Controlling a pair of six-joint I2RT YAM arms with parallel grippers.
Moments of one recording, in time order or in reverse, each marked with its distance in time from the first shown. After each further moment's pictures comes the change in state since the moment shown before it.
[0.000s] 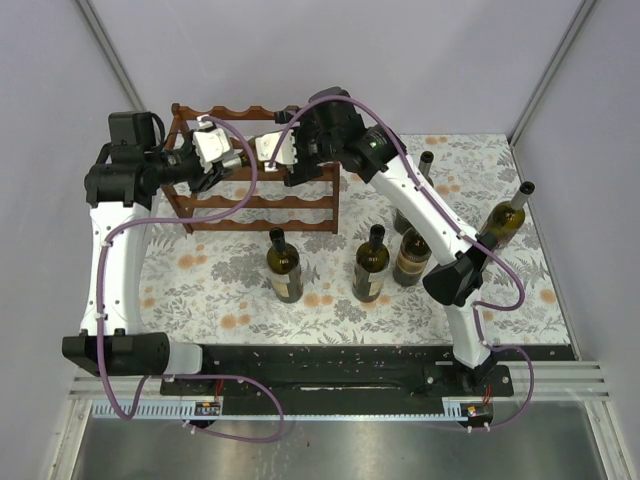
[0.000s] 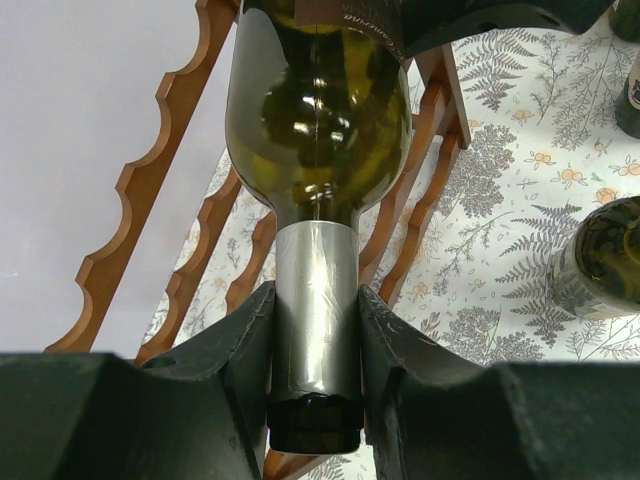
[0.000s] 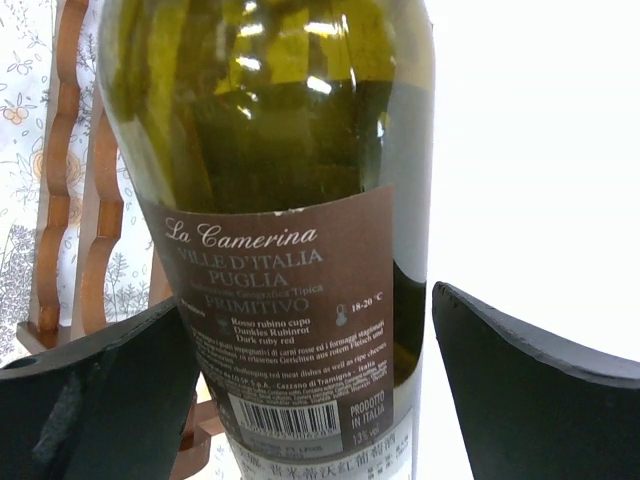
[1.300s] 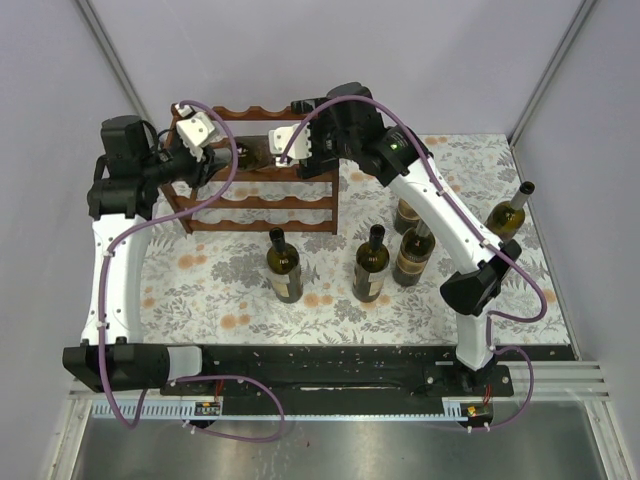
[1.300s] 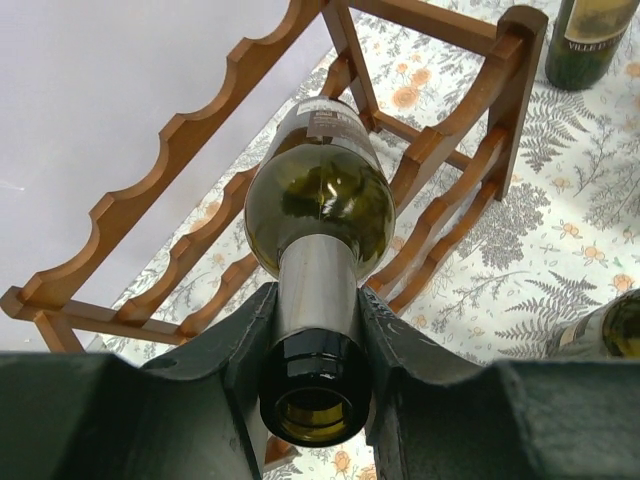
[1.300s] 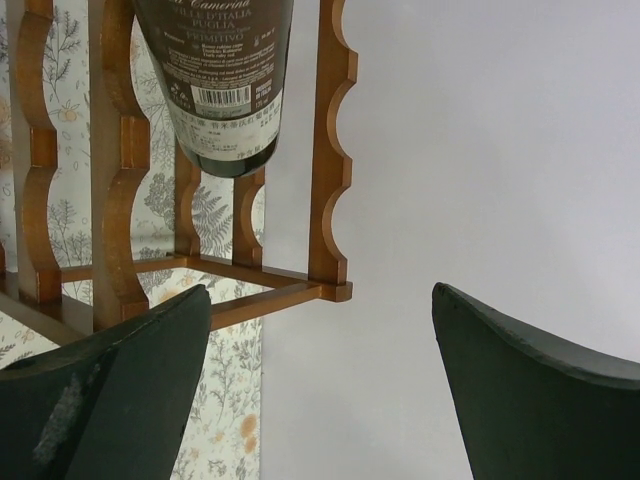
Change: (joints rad) left arm 0.041 -0.068 -0.172 0.300 -0.071 -0.337; right arm -0.011 -0.134 -0.115 0.033 0.134 -0.024
